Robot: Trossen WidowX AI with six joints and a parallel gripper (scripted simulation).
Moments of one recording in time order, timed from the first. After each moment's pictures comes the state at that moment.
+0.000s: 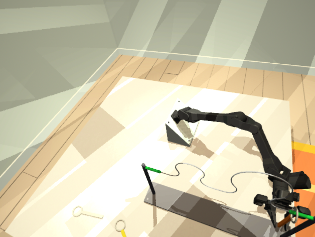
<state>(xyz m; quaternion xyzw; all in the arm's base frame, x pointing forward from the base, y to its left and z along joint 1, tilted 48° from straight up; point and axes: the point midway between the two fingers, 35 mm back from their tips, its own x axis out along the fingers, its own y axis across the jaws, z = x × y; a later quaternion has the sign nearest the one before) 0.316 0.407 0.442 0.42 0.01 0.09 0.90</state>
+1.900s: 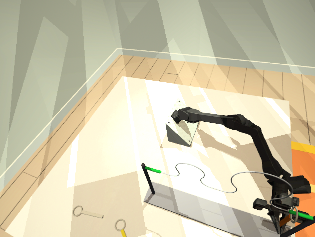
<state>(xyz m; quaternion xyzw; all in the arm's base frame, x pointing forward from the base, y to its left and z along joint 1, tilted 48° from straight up) 0.335 0.409 0.443 0.42 0.01 0.09 0.90</state>
